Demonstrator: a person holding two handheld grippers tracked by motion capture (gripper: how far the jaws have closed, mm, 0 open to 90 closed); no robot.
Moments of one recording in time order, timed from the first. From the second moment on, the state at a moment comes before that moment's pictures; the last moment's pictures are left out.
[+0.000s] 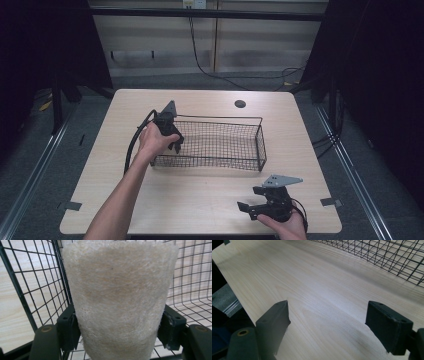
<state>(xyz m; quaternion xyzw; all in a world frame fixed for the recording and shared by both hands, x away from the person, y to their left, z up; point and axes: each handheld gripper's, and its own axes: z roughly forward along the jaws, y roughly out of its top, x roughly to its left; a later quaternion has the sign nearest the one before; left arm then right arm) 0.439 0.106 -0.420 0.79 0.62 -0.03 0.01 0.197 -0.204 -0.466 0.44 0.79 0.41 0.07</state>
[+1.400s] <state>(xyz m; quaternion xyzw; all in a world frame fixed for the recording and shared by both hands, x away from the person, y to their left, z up) 0.436 0.094 -0.448 0.79 0.61 -0.03 -0.03 0.197 -0.203 -0.465 0.44 0.79 0.41 0.06</state>
